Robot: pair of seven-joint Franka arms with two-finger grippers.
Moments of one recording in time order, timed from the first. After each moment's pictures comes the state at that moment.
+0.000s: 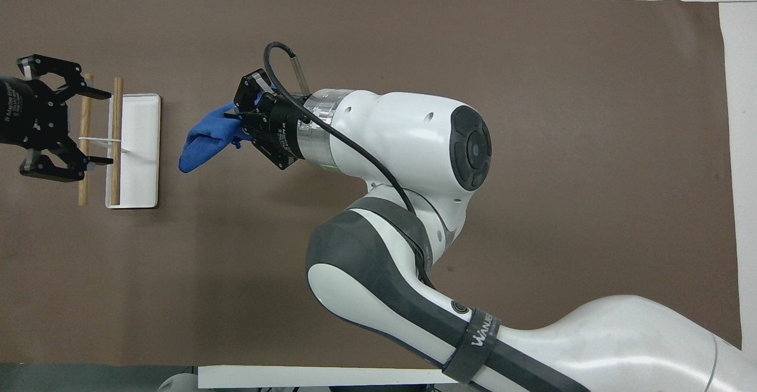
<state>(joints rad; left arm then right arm) -0.09 -0.11 -0.03 -1.86 -0.31 1.78 -1.60 -0.04 0.45 0.92 -1.63 0.31 2.74 1.46</state>
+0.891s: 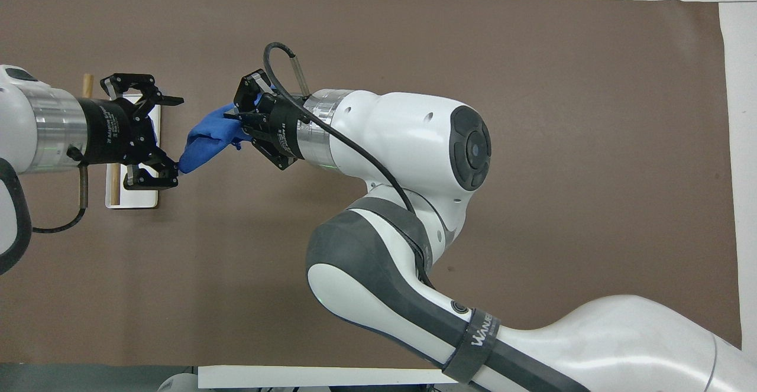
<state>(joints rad) -0.25 -0.18 -0.04 -2.06 -0.40 2.12 -1.77 -0.04 0.45 0.92 -1.63 0.31 2.74 1.46</state>
